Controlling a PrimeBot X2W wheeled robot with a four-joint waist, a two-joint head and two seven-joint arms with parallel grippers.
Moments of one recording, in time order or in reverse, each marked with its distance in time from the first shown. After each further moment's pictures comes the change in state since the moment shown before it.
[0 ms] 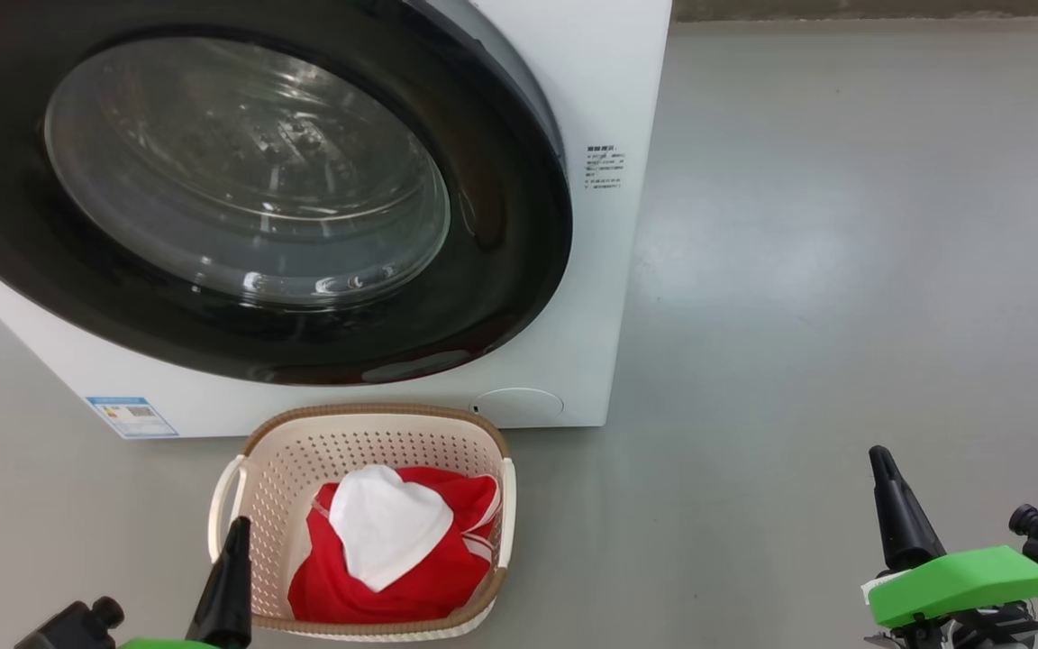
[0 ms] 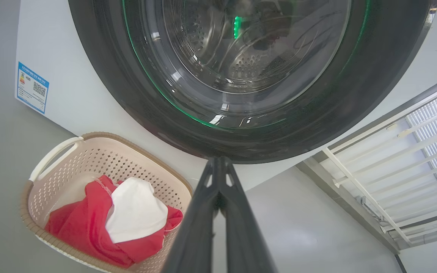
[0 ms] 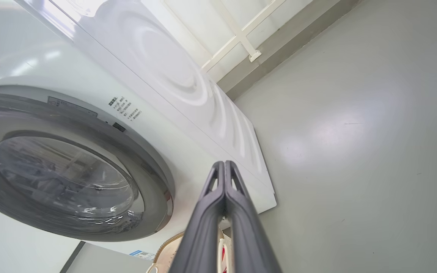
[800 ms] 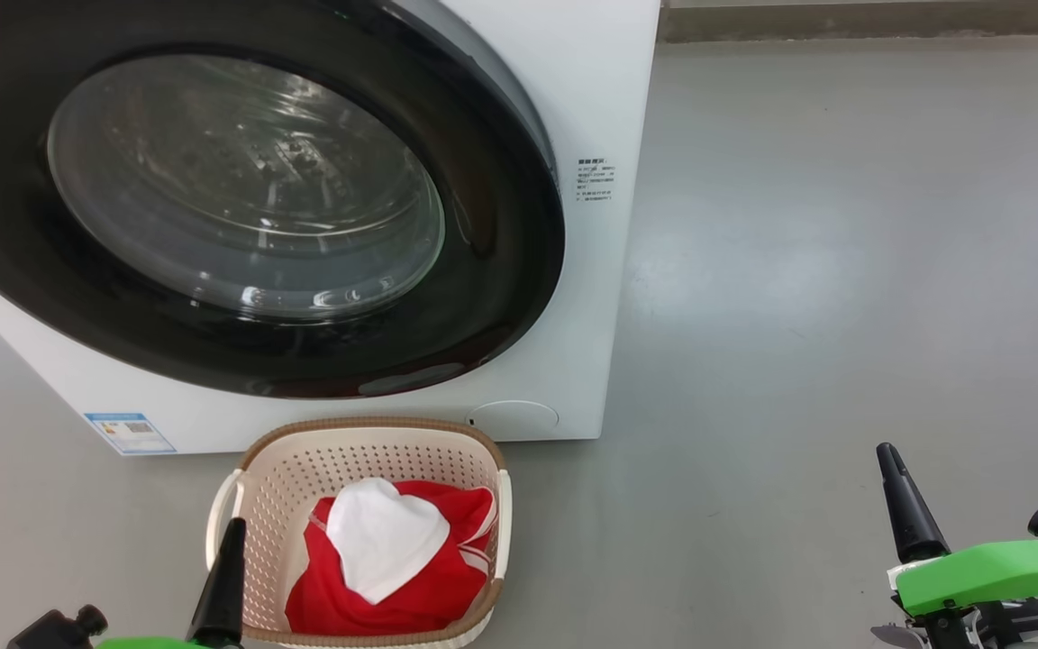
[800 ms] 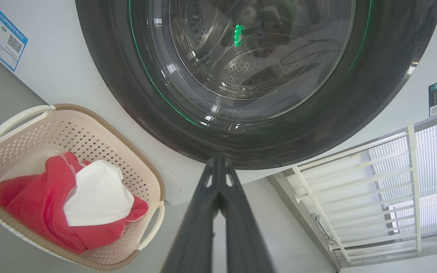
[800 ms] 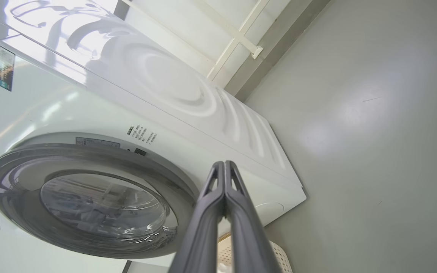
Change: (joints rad) left arm -0.003 0.001 0.015 -0.005 -0.248 0.000 0.070; right arm -0.003 -0.016 -0.004 -0.015 0.245 0.000 0.063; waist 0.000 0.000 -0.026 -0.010
